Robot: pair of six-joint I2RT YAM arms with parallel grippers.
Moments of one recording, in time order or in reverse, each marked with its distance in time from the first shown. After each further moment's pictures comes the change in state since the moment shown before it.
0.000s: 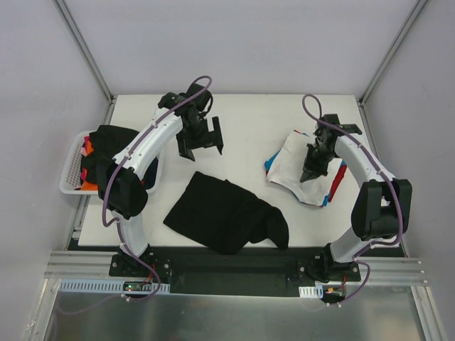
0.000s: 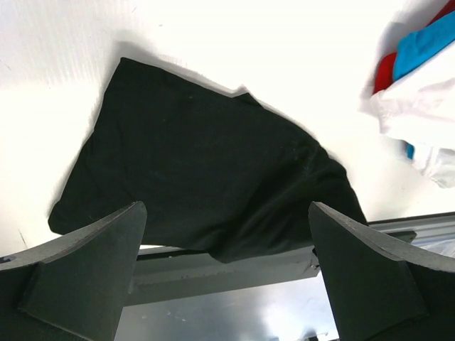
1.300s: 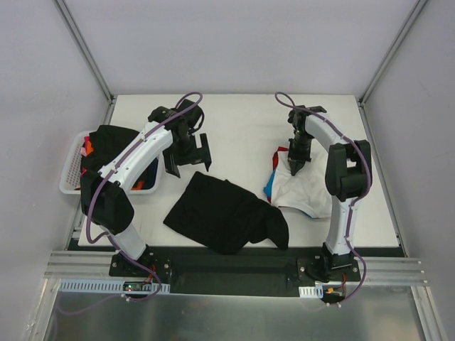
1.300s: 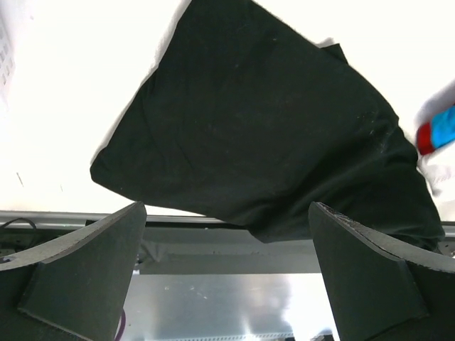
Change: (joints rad) left arm 0.000 -0.184 -0.274 -0.026 -0.080 -0.024; right arm 0.129 0.463 0.307 -0.110 0.224 0.024
